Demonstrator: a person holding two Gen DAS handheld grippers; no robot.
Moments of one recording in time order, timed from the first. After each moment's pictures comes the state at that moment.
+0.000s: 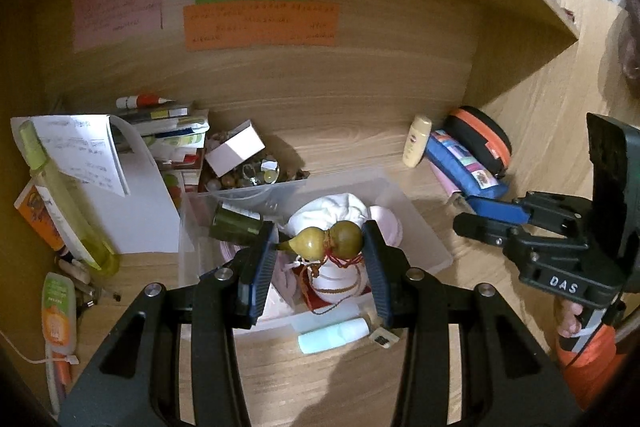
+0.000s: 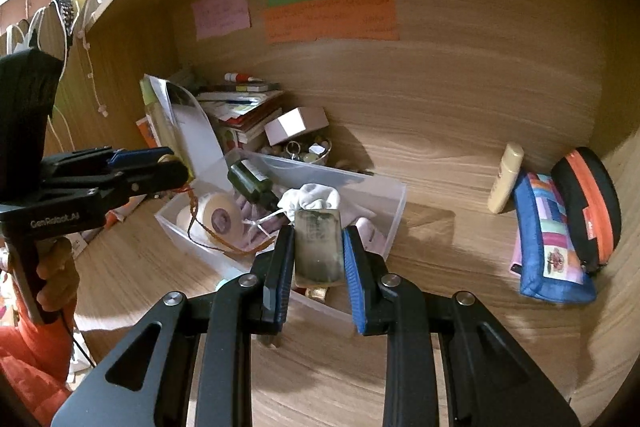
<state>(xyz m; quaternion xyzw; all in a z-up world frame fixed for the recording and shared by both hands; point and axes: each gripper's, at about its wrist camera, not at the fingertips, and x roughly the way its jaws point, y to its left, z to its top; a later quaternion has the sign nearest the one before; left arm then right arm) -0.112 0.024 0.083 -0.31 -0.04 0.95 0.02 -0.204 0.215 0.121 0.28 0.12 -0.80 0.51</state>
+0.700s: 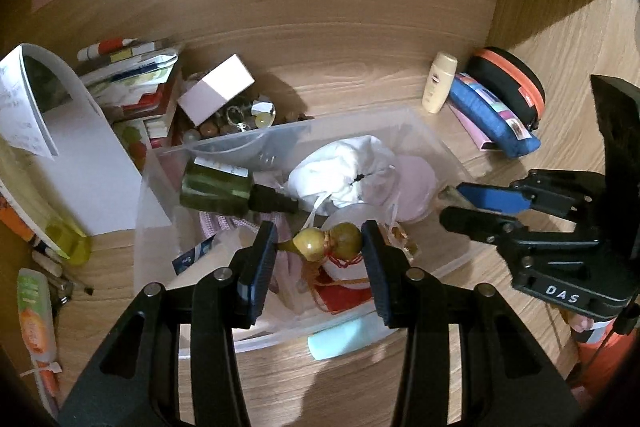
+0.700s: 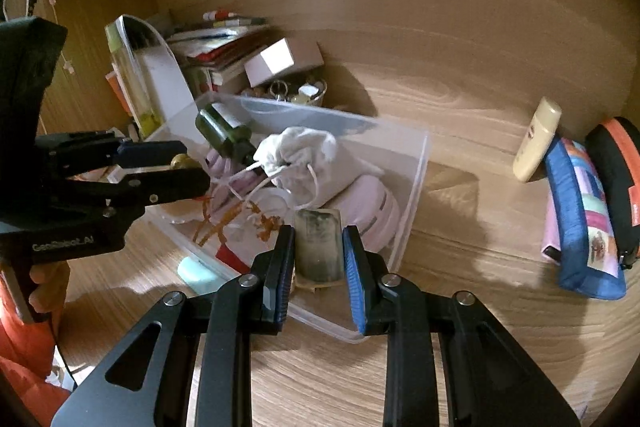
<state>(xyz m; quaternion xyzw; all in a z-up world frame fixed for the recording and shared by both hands) -0.155 0.024 0.026 -0.39 -0.02 0.92 0.02 -0.226 0.173 0.070 0.34 0.17 -0.78 0.50</state>
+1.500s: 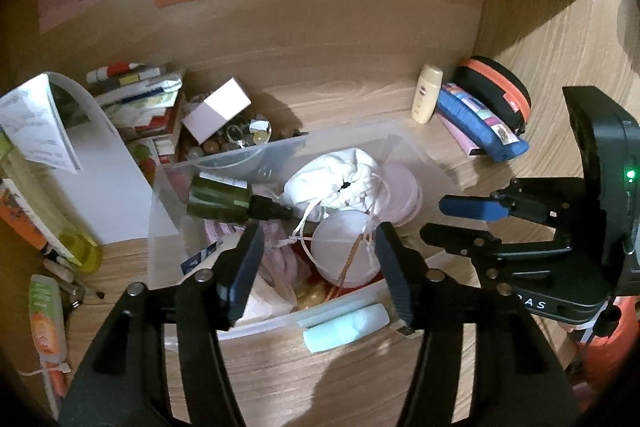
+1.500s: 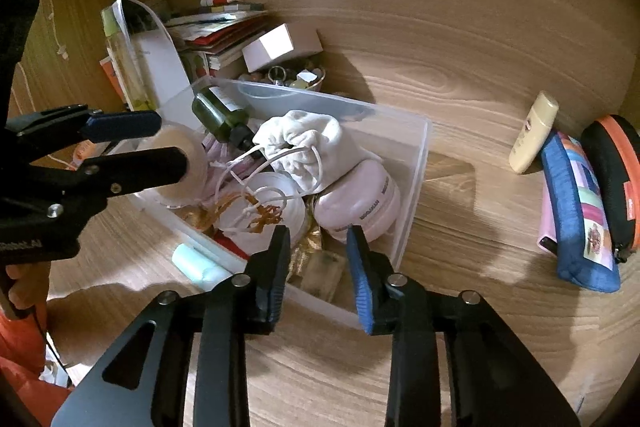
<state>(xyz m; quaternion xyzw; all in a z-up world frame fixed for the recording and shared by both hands) -0.139 0.027 0.046 -0.37 -0.01 0.93 0.03 -0.219 0.173 0.071 0.35 0.19 -0.78 0.48</state>
